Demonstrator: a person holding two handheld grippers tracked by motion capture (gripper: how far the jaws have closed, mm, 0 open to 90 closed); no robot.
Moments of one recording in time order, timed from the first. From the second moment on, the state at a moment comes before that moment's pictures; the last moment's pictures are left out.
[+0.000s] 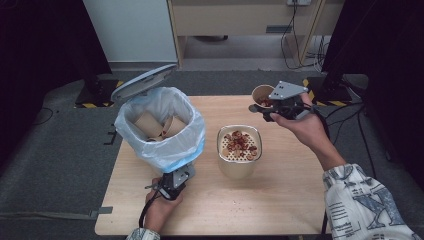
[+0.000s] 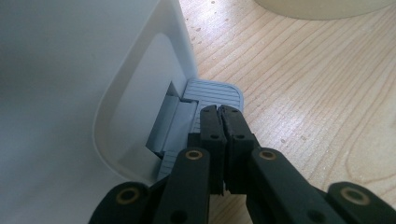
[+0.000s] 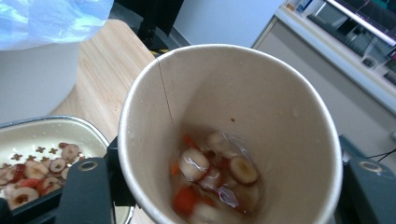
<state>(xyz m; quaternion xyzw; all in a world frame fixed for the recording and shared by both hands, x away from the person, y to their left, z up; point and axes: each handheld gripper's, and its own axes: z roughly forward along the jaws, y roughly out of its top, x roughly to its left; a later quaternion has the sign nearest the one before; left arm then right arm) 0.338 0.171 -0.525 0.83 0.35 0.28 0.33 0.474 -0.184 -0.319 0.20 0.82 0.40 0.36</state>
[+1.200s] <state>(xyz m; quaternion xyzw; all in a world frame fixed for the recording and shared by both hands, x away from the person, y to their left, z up) 0.340 0.173 -0.524 0.84 0.34 0.28 0.32 0.459 -0.156 -0.299 0.06 0.82 0.31 0.48</state>
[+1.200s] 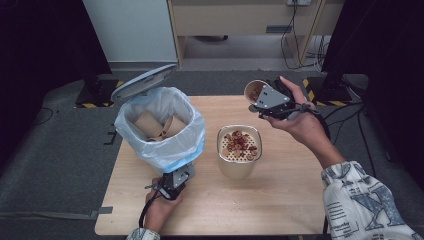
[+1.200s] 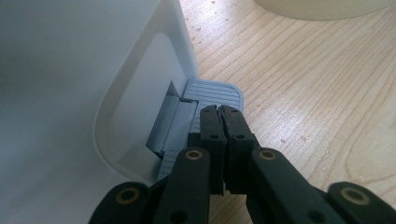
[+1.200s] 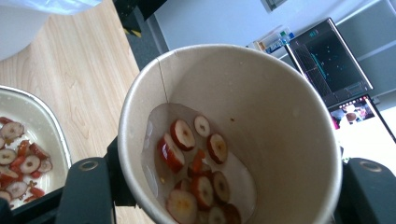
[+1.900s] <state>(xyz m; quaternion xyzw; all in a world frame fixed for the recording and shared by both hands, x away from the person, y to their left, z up) 0.340 0.173 -0.524 0.84 0.34 0.28 0.32 0.448 -0.147 -0.295 0.00 0.82 0.23 0.52</state>
